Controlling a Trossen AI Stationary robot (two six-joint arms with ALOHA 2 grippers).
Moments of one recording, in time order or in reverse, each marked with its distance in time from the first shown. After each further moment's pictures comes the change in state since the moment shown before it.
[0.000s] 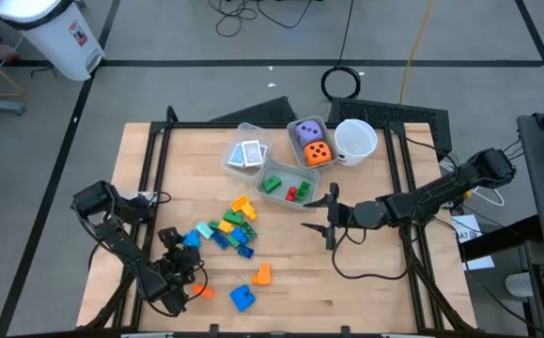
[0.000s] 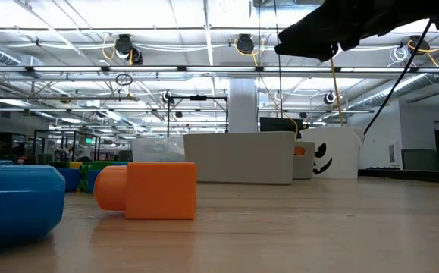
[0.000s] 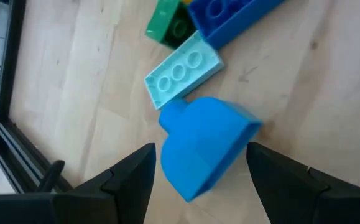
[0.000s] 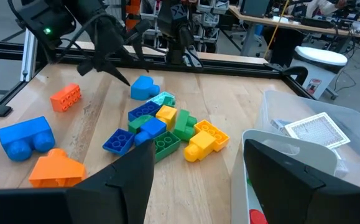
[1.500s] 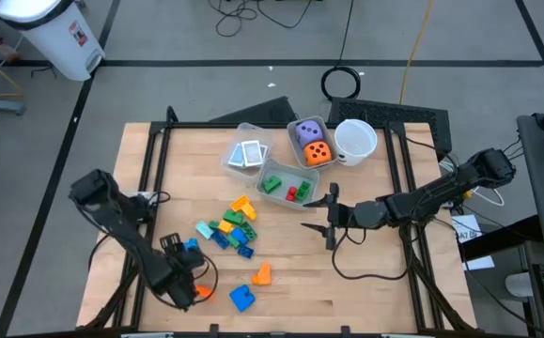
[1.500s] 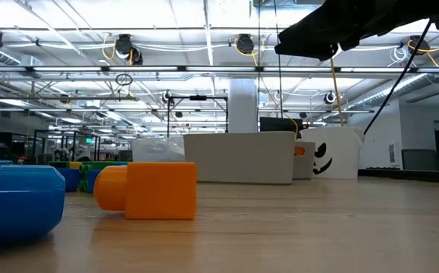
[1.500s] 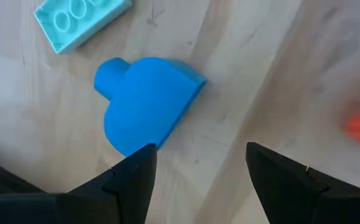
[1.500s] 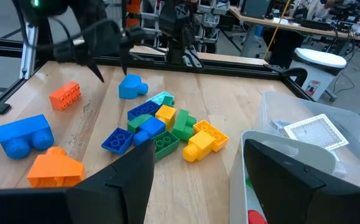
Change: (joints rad) left arm 0.105 -0.096 0.037 0.149 0.350 0.108; right arm 0.000 0.000 0.000 0.000 0.000 -0.014
